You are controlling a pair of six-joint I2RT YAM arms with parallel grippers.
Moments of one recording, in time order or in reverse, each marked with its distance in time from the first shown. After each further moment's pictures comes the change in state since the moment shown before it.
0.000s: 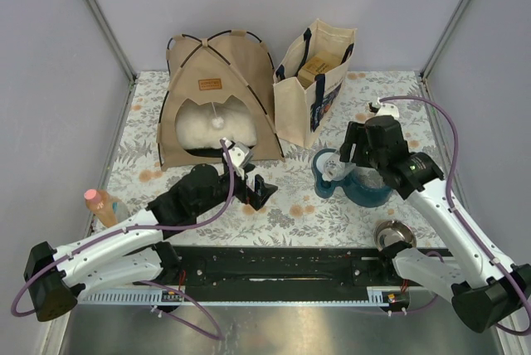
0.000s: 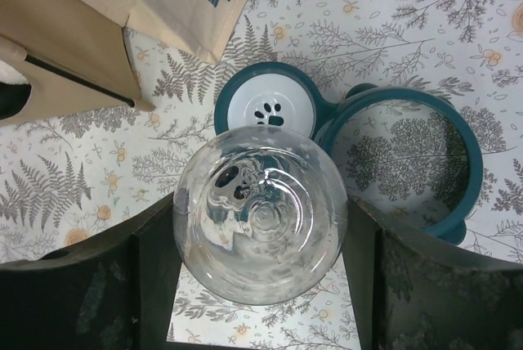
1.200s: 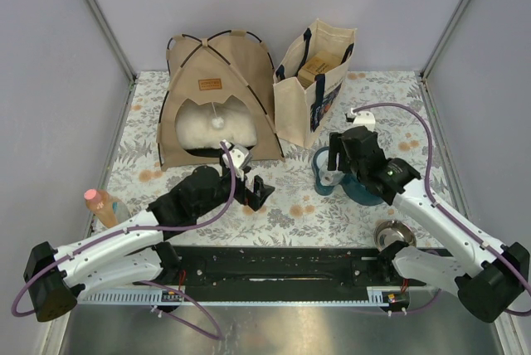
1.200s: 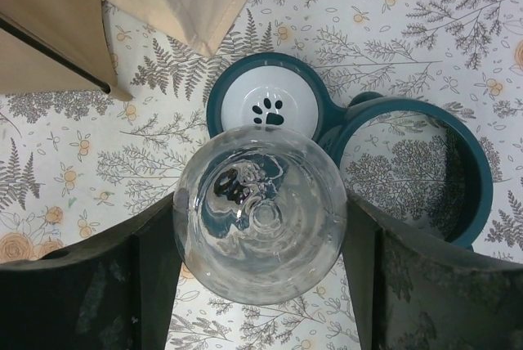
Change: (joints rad) left arm 0.000 -0.005 -0.025 -0.021 -0.042 -0.003; right arm 0.147 0.059 -0.109 0.146 0.150 -0.064
